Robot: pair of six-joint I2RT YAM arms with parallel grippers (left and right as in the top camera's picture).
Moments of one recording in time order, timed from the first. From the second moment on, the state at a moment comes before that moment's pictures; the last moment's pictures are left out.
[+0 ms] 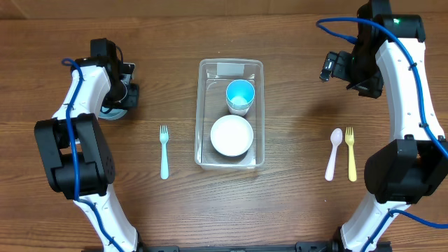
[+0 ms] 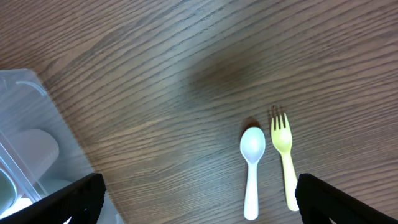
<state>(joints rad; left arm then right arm) 0.13 2.12 1.60 -0.89 0.00 0.20 -0.05 2.00 2.00 -1.47 -0.02 0.33</state>
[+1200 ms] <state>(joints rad) -0.01 2.12 1.99 -1.23 -0.02 0.14 -0.05 2.00 2.00 -1.47 -0.02 0.33</state>
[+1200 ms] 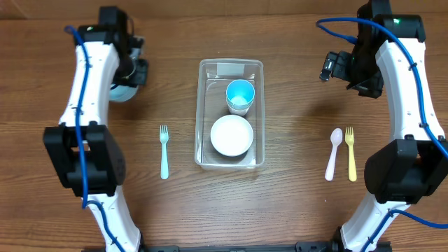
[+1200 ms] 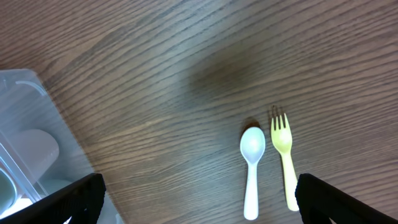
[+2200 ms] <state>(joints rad) -0.79 2.12 2.39 -1.69 -0.02 -0.19 -0.05 2.00 2.00 -1.47 -0.02 0.33</state>
